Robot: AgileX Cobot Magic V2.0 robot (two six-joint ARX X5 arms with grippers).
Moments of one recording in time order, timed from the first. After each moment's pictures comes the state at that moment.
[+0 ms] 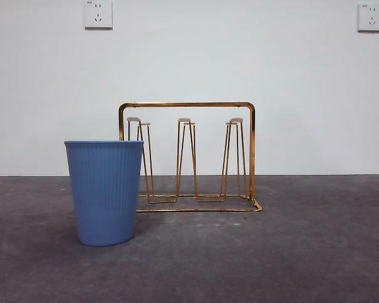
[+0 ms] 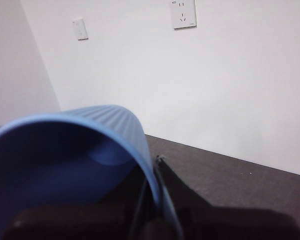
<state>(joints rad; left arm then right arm) -0.77 1.40 1.03 0.99 0.25 -1.19 0.61 1.07 1.41 -0.36 -0.13 0.11</state>
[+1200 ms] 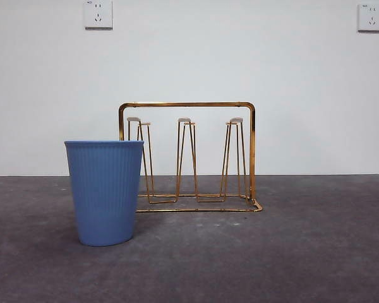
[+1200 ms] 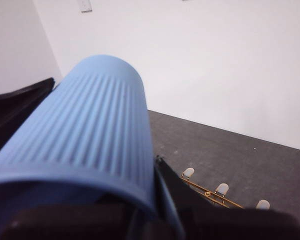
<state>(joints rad) -0.77 1.40 1.03 1.00 0.27 -1.25 0.61 1.06 1.41 -0.49 -0.15 0.10</state>
